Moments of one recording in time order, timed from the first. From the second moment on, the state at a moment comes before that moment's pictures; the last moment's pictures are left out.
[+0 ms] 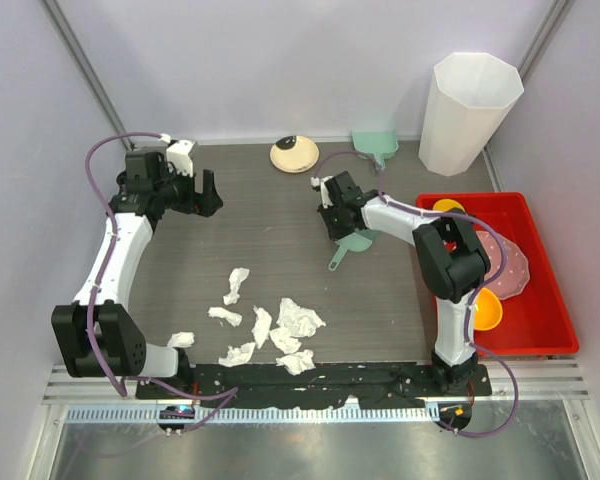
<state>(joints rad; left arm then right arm) 0.02 1.38 1.21 -0.49 0.45 0.14 0.52 1.98 1.36 -0.38 -0.02 0.01</state>
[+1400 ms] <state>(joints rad) 0.02 1.38 1.23 -0.54 0.38 0.21 0.19 2.53 2.32 -0.60 0.14 -0.02</state>
